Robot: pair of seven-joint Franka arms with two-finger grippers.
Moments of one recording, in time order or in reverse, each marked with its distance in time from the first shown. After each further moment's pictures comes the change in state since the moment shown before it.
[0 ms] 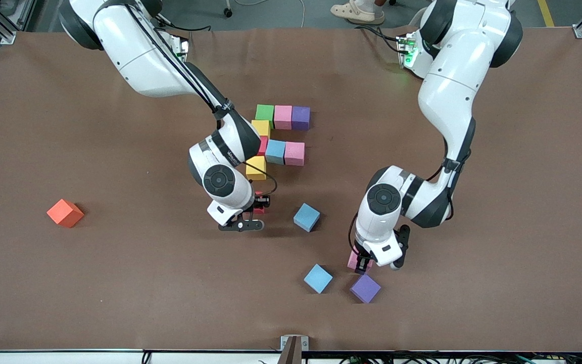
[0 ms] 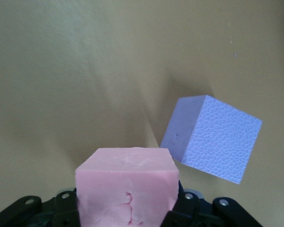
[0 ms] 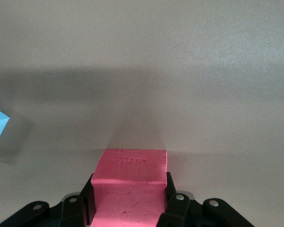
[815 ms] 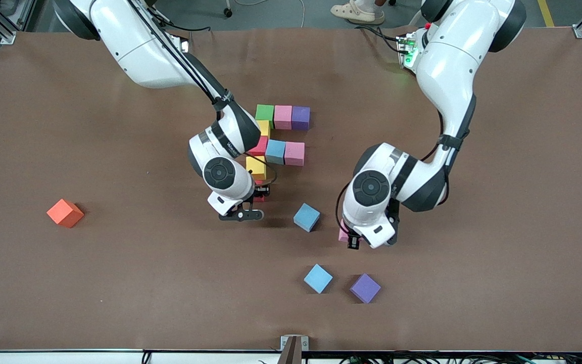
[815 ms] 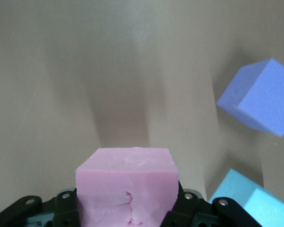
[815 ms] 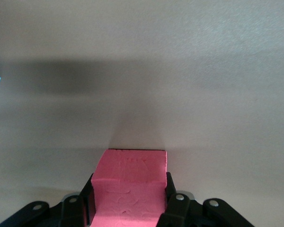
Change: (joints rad) left arm -0.054 -0.097 -0.049 0.008 -0.116 -0.266 -0.201; right arm 0.017 -0.060 0.002 -0.094 0.050 -0.015 0.005
